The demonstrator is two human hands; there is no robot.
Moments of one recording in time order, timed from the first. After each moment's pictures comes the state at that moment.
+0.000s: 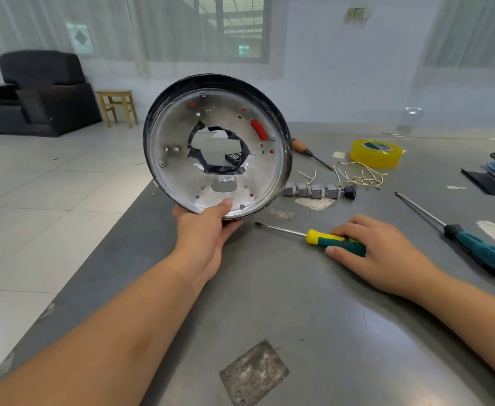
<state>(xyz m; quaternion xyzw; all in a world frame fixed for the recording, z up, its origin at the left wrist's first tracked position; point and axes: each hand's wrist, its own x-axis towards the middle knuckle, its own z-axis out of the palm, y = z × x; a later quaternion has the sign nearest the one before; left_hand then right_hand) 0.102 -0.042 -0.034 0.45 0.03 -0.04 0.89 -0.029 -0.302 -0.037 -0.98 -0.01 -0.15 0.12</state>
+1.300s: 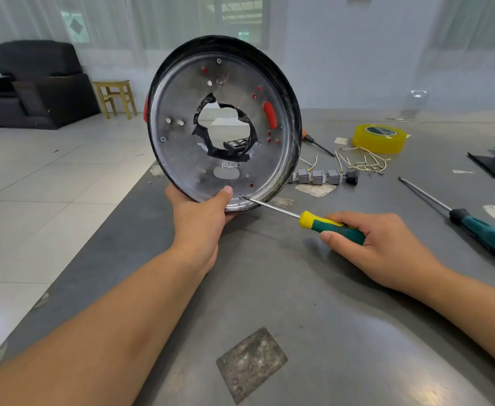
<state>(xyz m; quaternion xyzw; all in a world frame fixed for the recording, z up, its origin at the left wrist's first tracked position) 0.095 -0.042 -0.043 0.54 -0.03 0.04 0.84 -0.043 -0.278 -0.037 -0.94 -0.03 -0.20 0.26</state>
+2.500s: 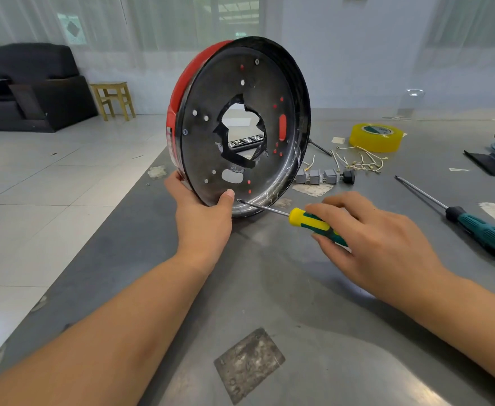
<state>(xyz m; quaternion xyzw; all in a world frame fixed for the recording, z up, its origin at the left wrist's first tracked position) 0.088 -0.045 -0.045 0.69 -0.08 0.16 0.70 -0.059 -0.248 -0.019 -0.93 -0.12 -0.35 -0.04</state>
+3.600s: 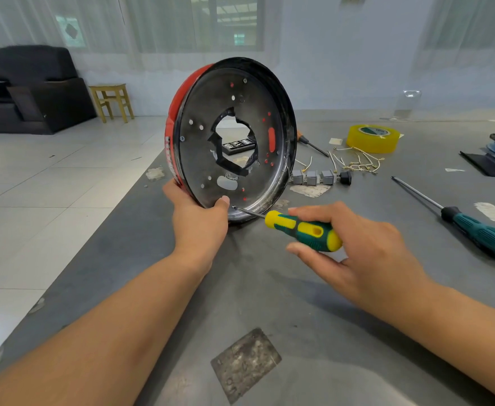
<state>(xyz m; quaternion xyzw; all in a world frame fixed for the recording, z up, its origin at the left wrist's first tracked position) 0.094 -0.043 -0.048 0.71 -0.05 0.13 0.69 -0.067 -0.222 -0.016 -0.90 -0.16 -0.38 0.14</state>
